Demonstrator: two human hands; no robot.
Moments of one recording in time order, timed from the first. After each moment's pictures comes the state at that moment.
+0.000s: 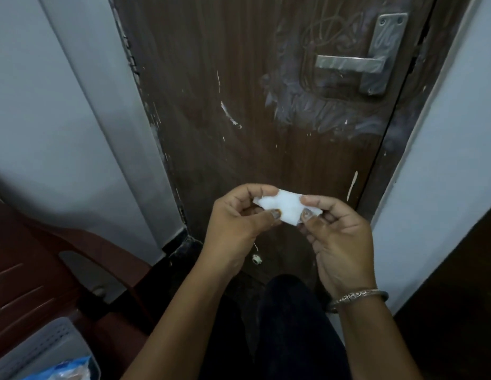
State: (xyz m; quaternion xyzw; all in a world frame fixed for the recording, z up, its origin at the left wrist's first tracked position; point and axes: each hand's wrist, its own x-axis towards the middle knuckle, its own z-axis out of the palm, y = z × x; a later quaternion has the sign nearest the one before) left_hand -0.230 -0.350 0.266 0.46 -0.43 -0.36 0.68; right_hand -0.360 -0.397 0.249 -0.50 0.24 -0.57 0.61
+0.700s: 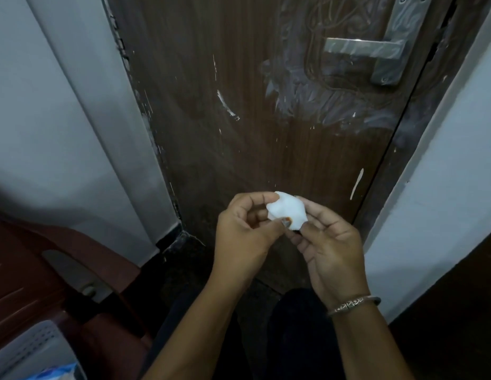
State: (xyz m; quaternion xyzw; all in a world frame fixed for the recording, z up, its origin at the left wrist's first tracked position) left_hand -0.237 -0.364 0.246 0.52 -0.40 -0.30 0.69; right_hand -0.344 -0.411 0.226 -0.45 0.23 -0.53 0.68
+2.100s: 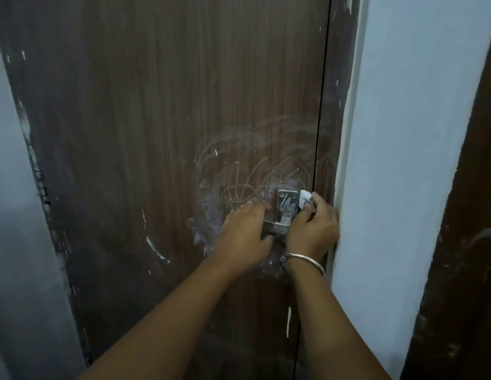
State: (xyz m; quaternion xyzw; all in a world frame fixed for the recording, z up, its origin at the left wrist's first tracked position) left_hand -0.252 -0.562 0.425 0.56 -0.75 0.07 0.36; right_hand -0.356 -0.601 0.413 -0.43 0.47 -0.77 0.00
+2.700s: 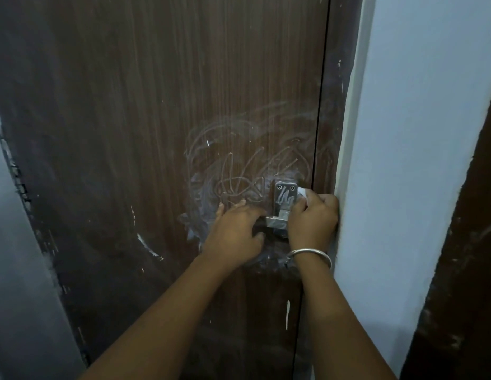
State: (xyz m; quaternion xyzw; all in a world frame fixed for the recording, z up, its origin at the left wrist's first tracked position) left_hand -0.237 -0.581 0.415 0.56 -0.76 0.06 0.32; right_hand -0.365 -0.615 0.413 -0.51 0.54 -0.66 -0.01
